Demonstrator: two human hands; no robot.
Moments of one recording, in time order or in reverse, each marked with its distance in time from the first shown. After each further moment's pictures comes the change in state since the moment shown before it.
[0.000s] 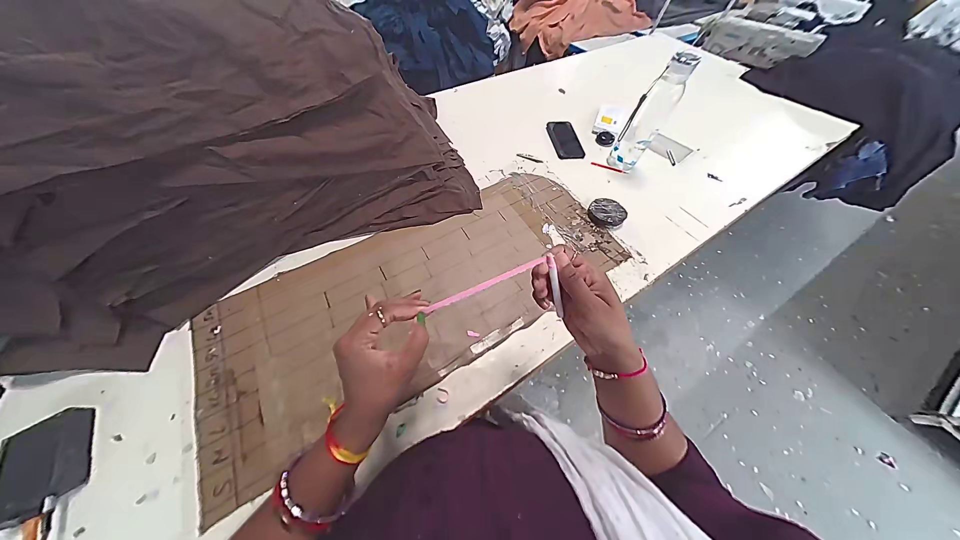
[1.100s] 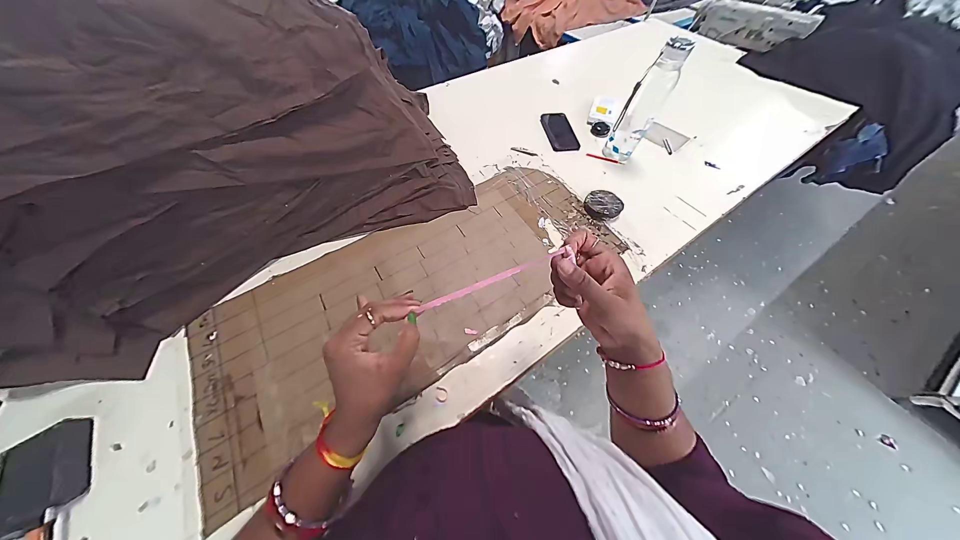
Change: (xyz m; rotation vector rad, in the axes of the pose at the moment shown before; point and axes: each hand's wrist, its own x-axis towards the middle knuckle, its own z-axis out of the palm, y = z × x) left_hand 0.002 -0.002 -0.002 -0.015 -0.011 0.010; right_hand -0.002 -0.011 -0.020 0.041 0.003 0.002
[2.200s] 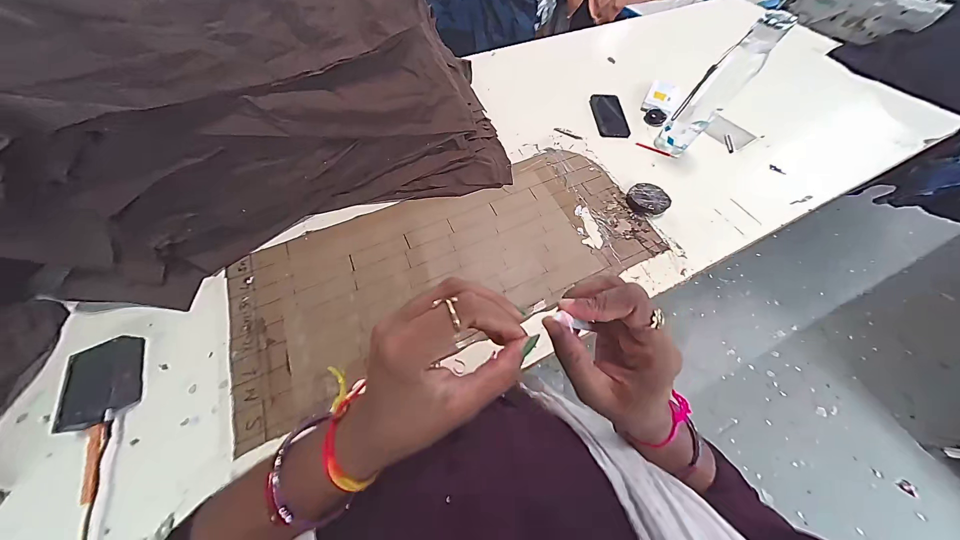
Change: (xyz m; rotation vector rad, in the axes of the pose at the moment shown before) left_hand 0.013 0.075 -0.007 -0.217 -0.265 0.171; right_hand -0.034 0.003 0.068 -0.633 -0.068 -0.627
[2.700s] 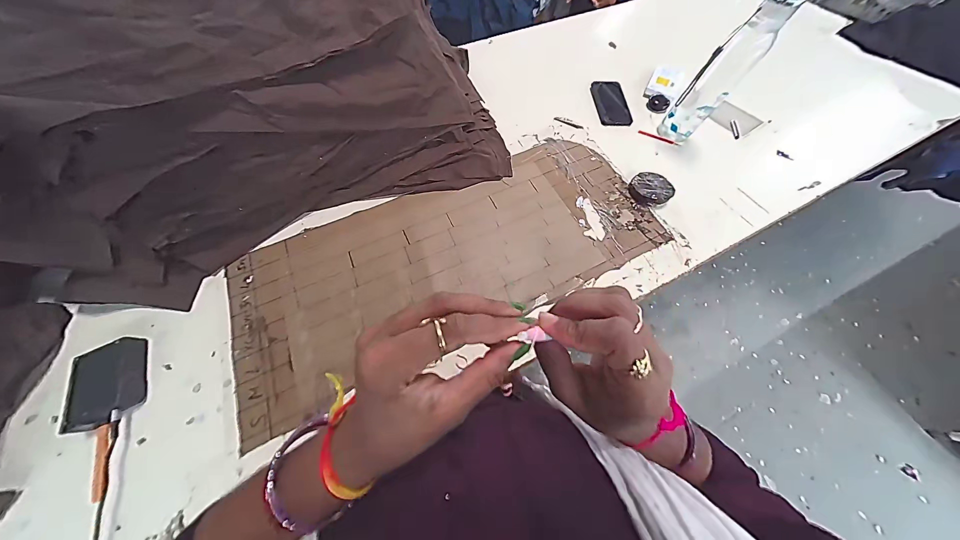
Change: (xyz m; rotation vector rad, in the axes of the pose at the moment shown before) left_hand -0.004 0.003 -0.003 -0.004 0.026 0.042; right_hand 0.001 -0.011 0.011 -0.309 0.014 -0.183
